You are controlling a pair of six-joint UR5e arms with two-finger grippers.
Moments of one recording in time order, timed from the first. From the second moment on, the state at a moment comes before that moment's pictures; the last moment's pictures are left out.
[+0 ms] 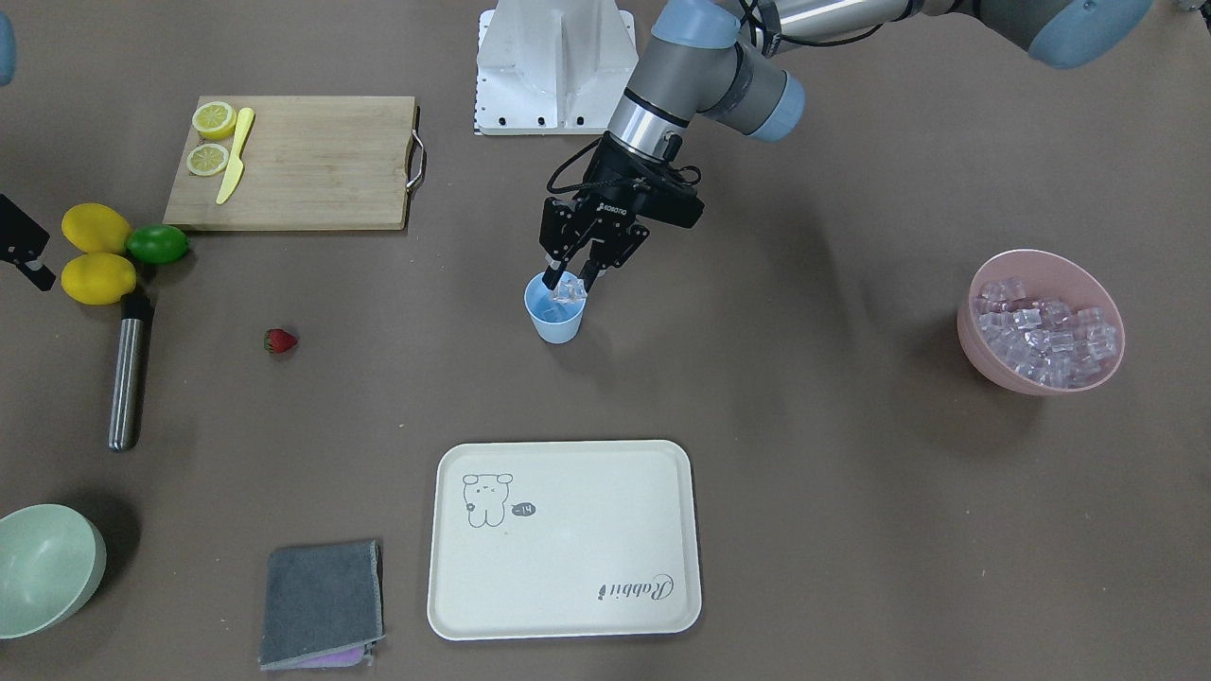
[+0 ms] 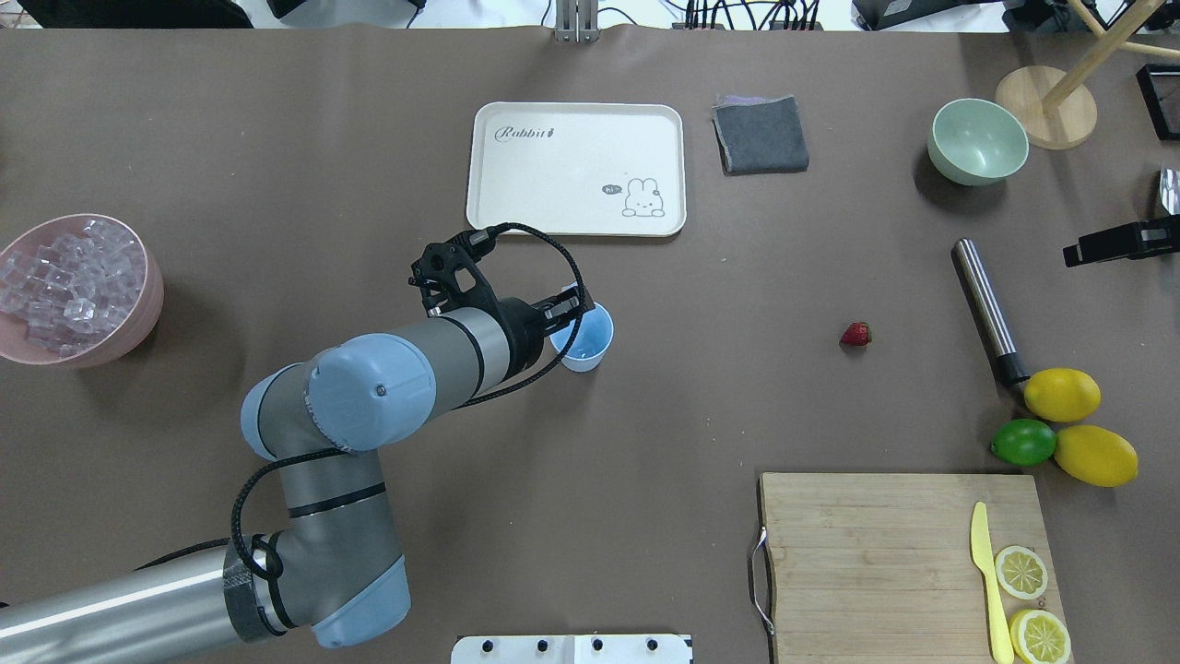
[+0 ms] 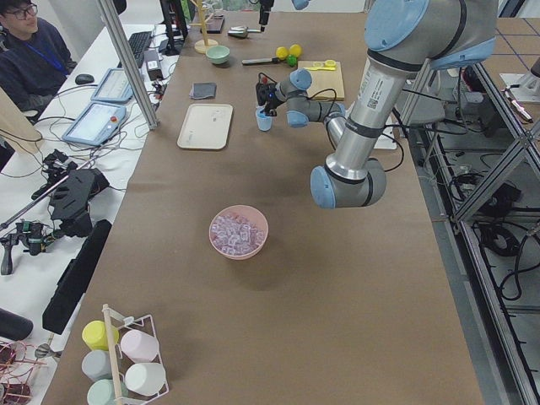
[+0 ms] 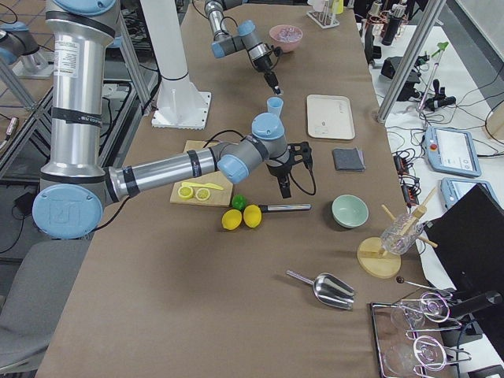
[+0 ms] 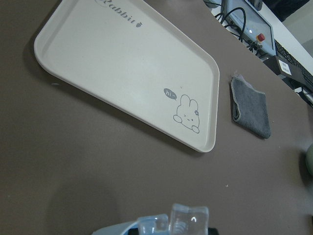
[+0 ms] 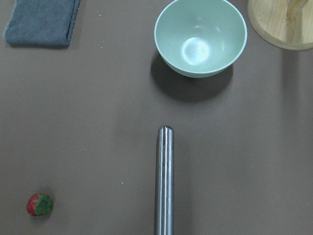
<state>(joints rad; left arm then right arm) -0.38 -2.17 -1.66 -2.26 -1.38 -1.68 1.16 -1.67 1.92 -1.11 2.18 0.61</state>
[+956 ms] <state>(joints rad) -0.37 -2.16 -1.67 -2.27 -1.38 -1.68 1.16 -1.67 1.92 -1.11 2.19 0.61</state>
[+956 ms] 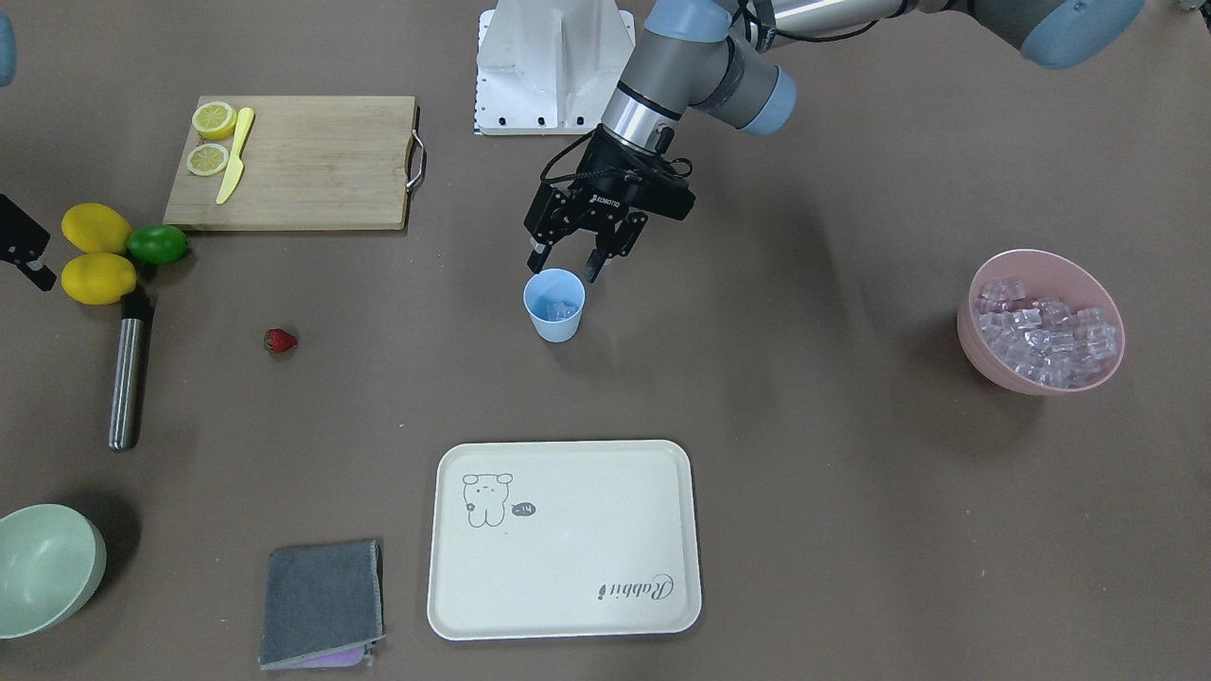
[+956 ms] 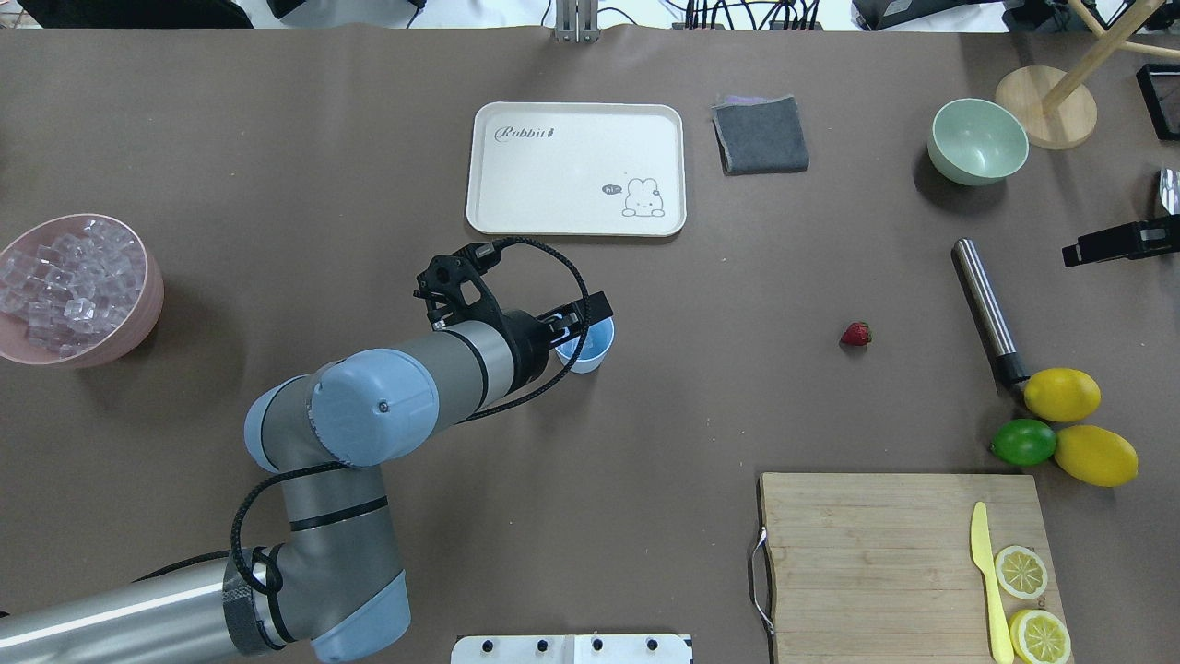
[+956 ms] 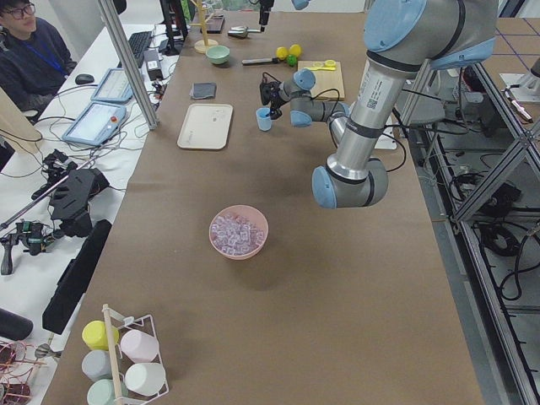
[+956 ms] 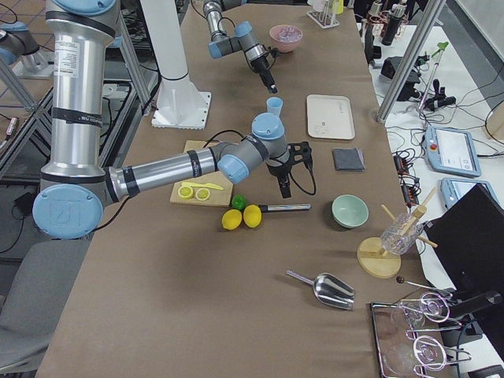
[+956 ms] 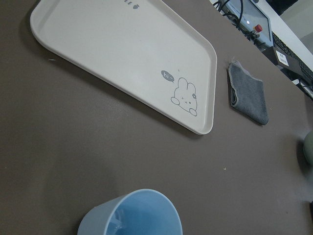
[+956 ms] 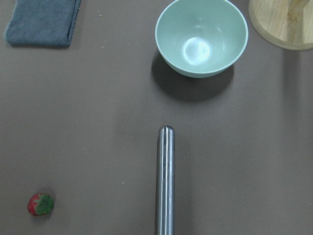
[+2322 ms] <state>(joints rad) -1.00 -1.73 -2.14 -1.43 -2.06 -0.59 0.81 -1.37 1.91 -1.23 1.91 1.09</state>
